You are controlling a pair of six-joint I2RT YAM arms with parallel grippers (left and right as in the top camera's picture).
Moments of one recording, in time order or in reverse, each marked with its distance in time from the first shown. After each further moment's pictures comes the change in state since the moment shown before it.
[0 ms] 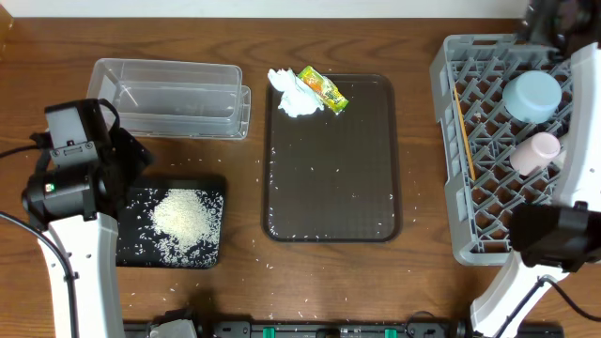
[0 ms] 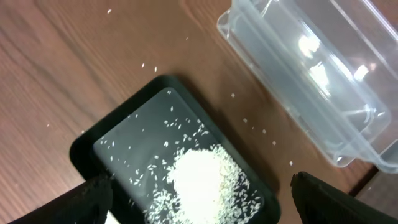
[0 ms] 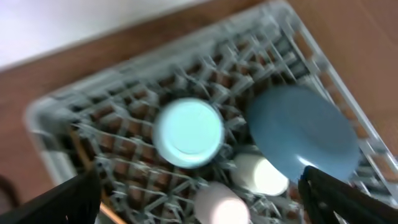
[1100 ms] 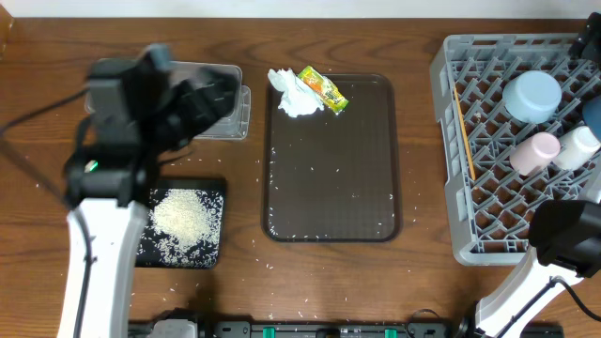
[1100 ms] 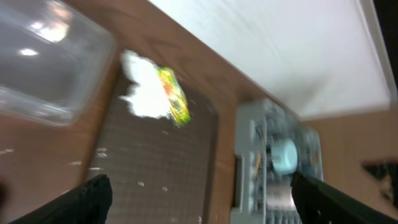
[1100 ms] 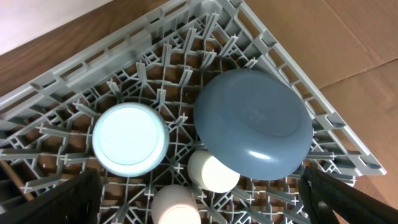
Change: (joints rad) left arm -0.303 0.083 0.101 0.373 0.687 -0.122; right arm -0.161 0.010 -0.002 -0.006 0.000 0.000
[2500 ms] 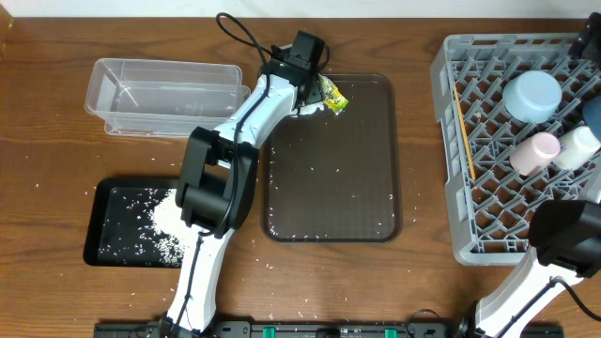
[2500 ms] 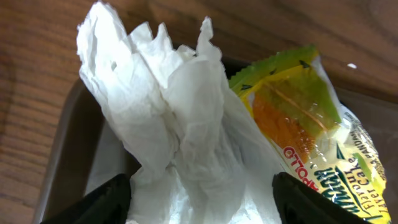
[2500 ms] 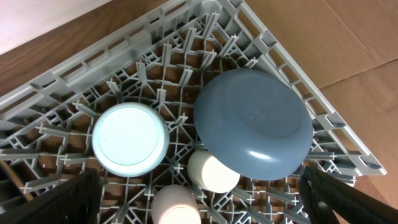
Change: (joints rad) left arm -0.338 1.077 0.538 0.063 -0.603 0.039; right arm 0.000 0.000 0.000 0.000 0.000 0.000
